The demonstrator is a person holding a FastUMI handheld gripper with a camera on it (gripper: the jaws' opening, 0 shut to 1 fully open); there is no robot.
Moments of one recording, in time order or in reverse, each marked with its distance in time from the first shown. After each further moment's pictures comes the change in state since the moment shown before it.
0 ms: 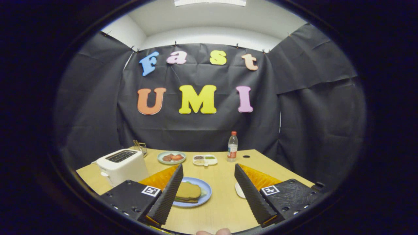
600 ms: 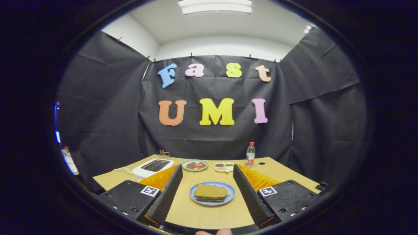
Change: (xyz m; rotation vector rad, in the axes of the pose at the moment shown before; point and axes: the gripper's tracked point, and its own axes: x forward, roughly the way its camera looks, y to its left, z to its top) arm -0.057 0.071 0.010 0.025 -0.016 0.123
